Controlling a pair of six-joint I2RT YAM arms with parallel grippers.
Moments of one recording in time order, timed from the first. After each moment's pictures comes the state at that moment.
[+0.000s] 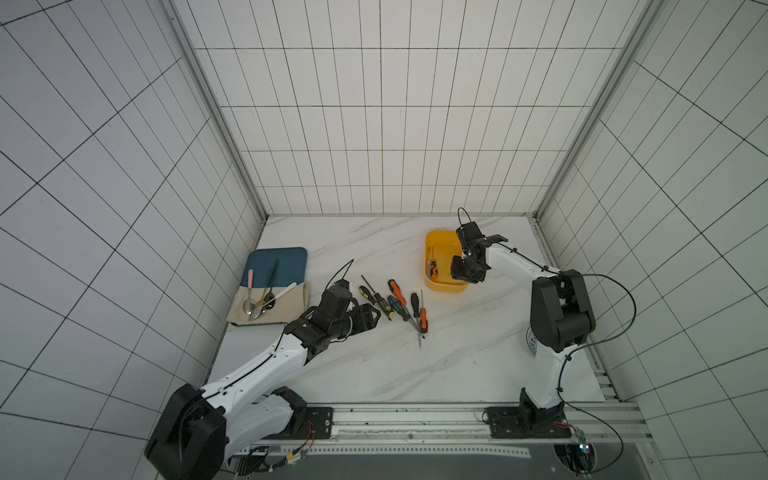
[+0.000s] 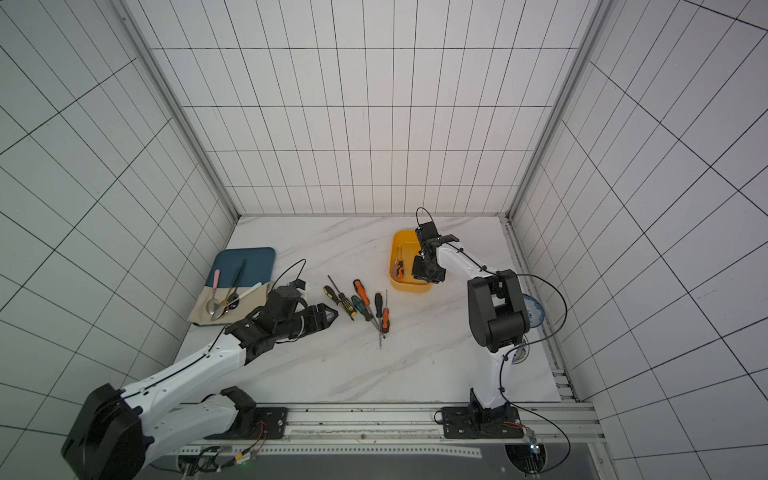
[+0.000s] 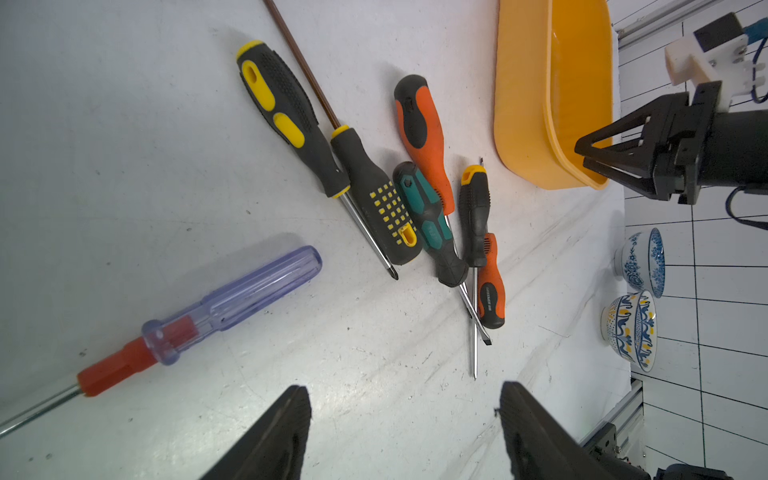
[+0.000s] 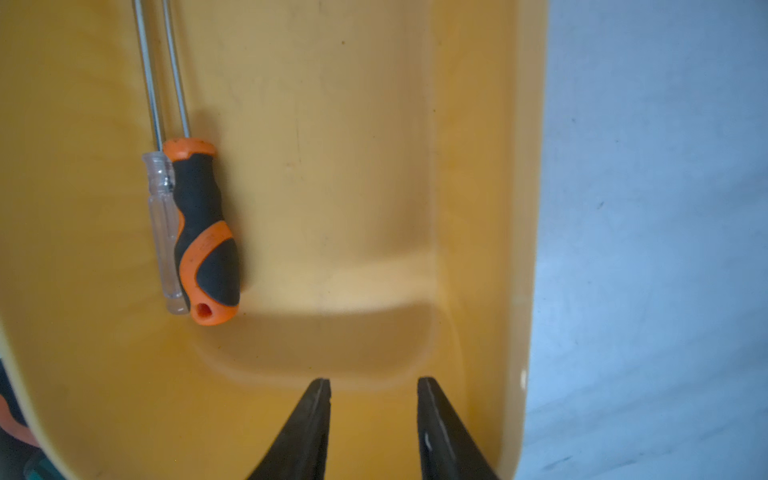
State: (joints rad) left arm -0.56 1.07 0.56 -0.27 0.20 -0.82; right arm 0.40 1.91 1.44 -0.79 0.02 0.48
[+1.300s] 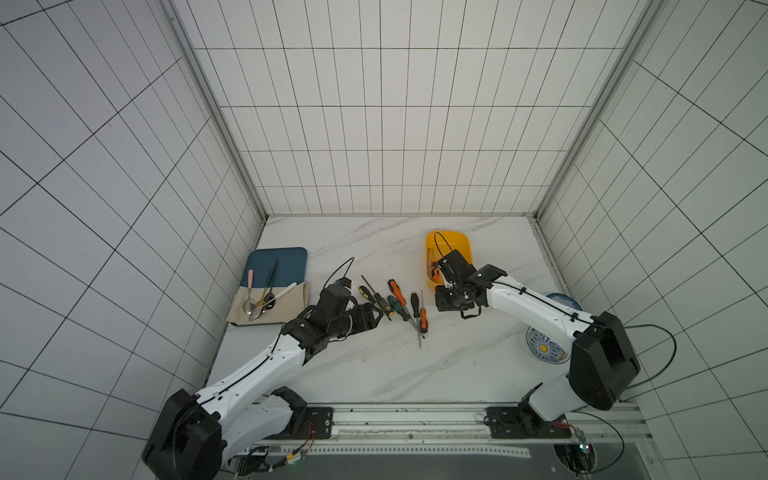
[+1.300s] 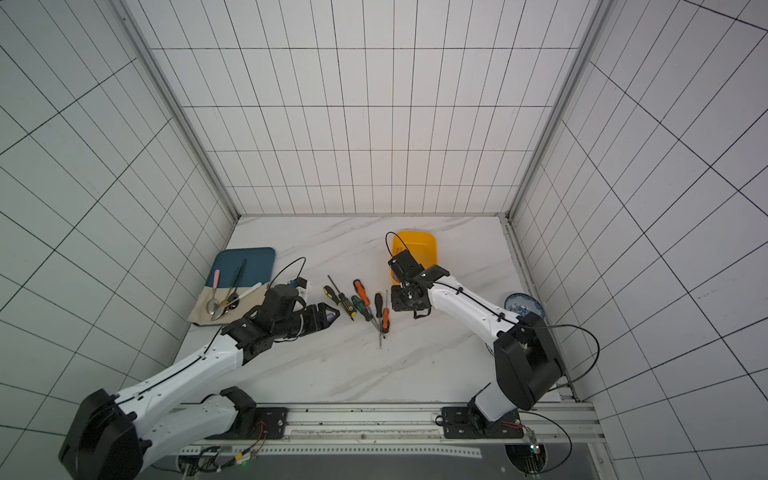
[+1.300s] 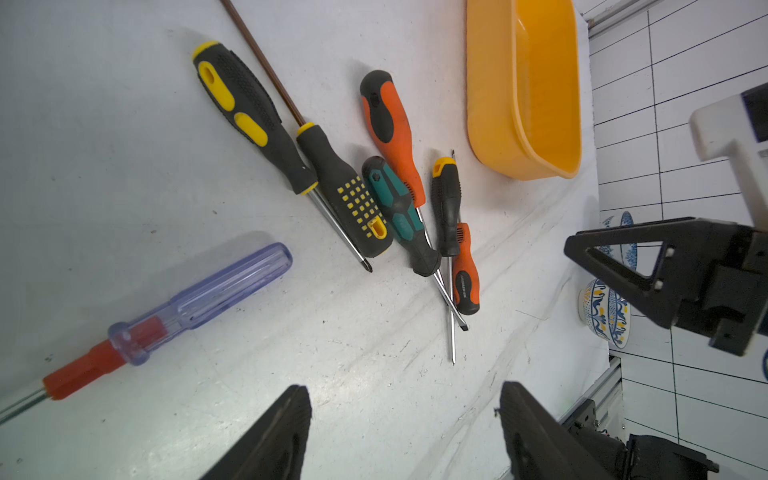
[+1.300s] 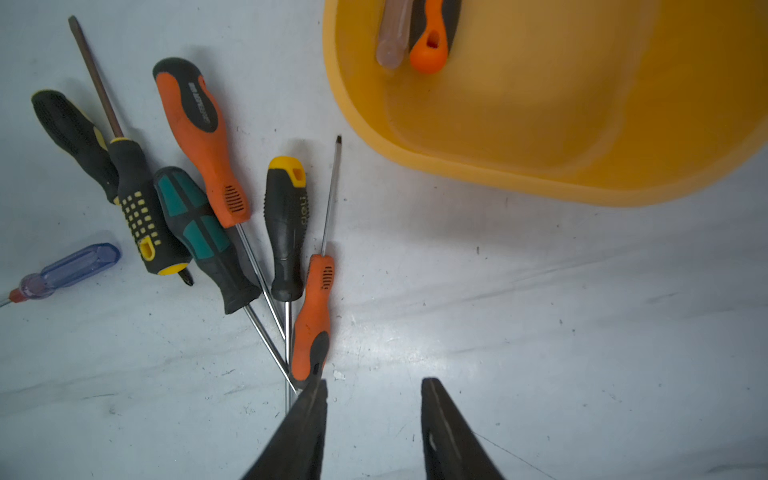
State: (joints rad) left arm -0.56 1.04 0.59 -0.28 0.26 -0.80; right arm 0.76 1.56 1.14 -0.77 0.04 0.52
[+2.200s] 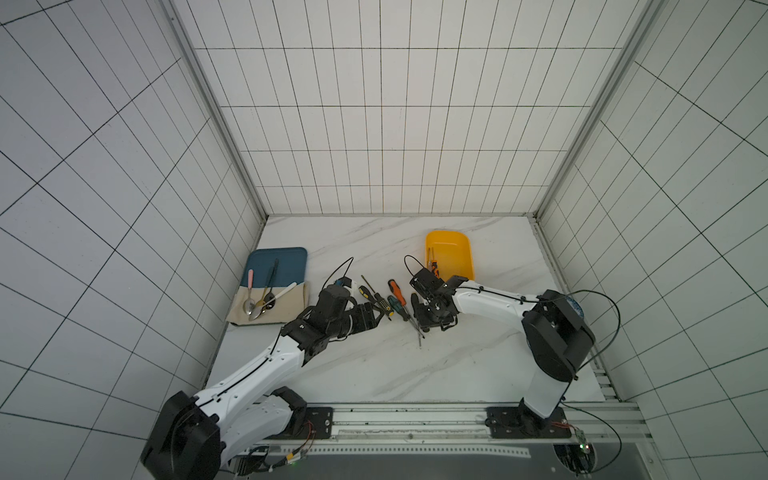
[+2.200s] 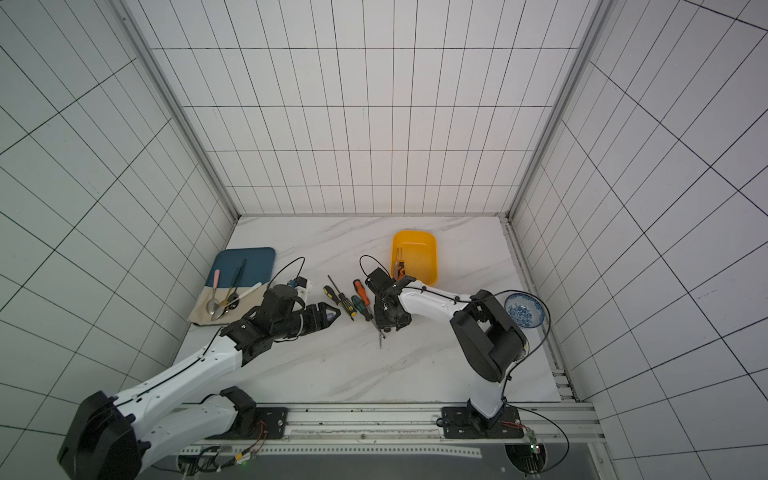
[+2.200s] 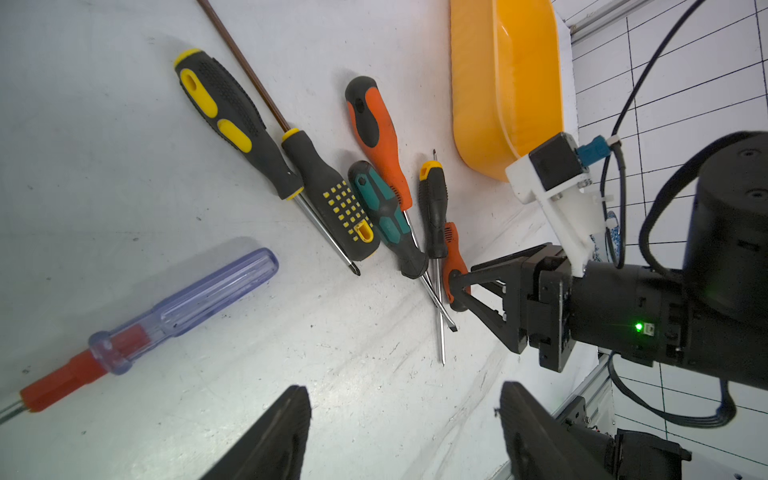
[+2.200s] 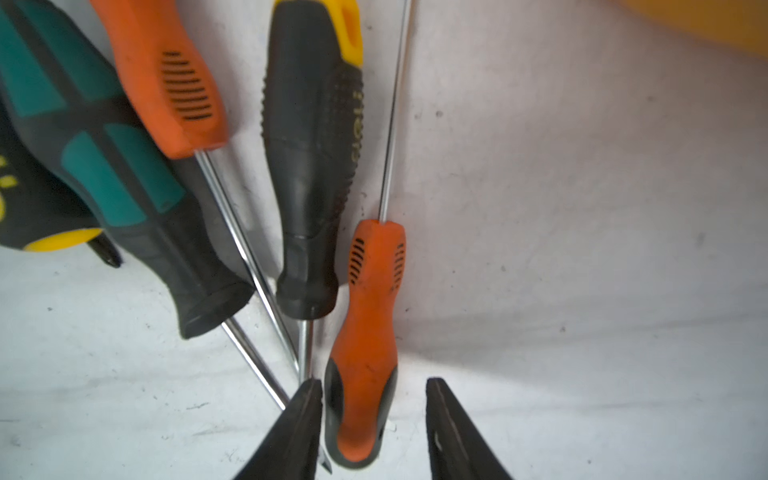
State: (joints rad) left arm -0.56 1.03 0.58 -0.26 0.27 -0.80; right arm 0.87 1.79 1.14 -0.71 0.02 0.57
